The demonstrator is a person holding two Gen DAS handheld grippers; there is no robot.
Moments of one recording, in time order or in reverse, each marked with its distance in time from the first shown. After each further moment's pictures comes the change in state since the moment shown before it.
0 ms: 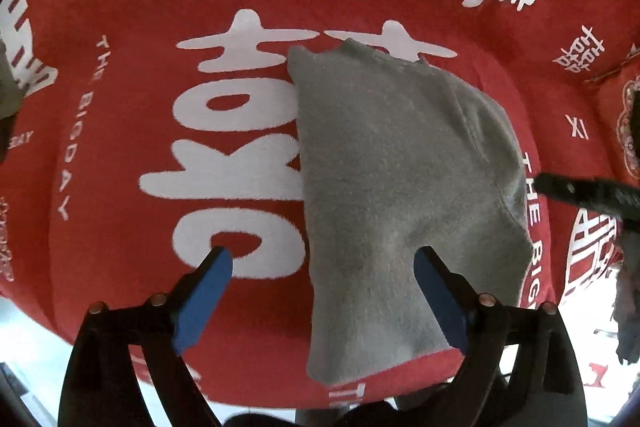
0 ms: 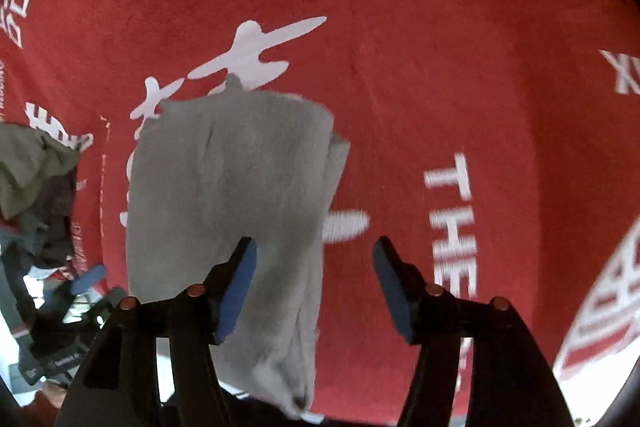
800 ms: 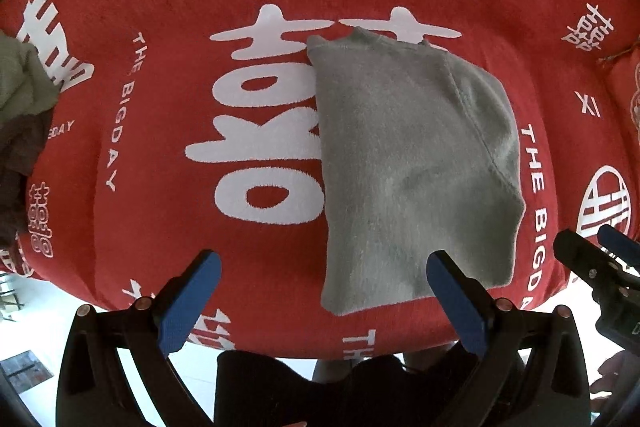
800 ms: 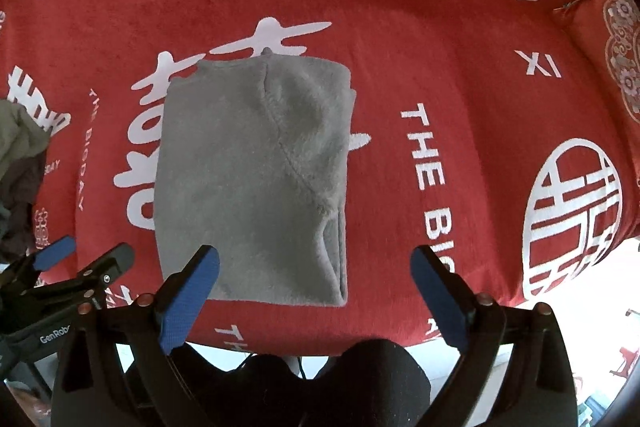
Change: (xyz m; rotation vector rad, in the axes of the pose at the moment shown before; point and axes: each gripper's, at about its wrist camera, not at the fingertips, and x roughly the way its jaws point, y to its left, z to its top) left arm -0.057 0.013 -0.037 0.015 0.063 0.122; right arm -0.067 0.079 -0.089 0.001 -0.086 -0.245
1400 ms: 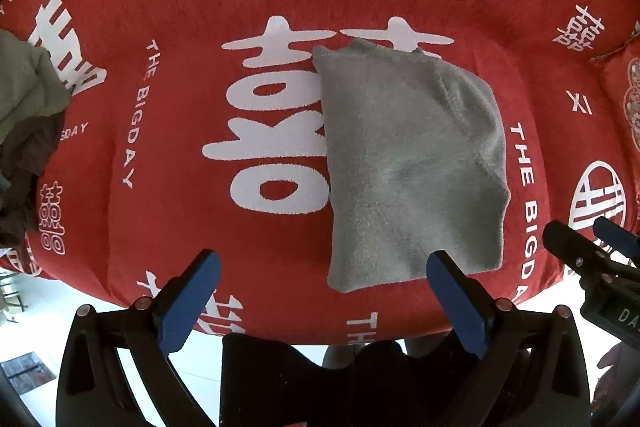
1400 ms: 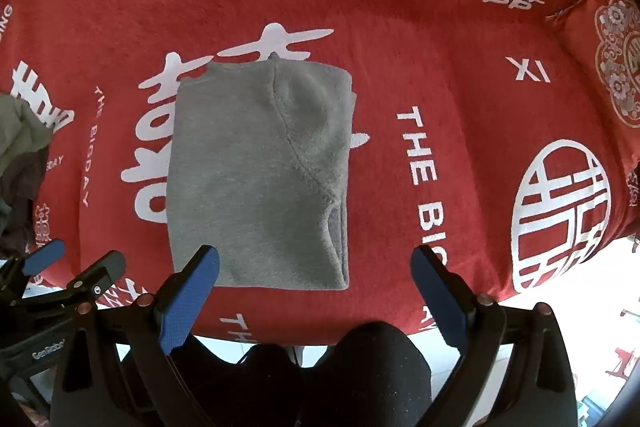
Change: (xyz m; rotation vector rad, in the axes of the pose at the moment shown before) left arm -0.033 0.004 -0.009 0.010 -0.020 0.009; right arm -0.022 0.009 -0.009 -0.011 -0.010 -0.020
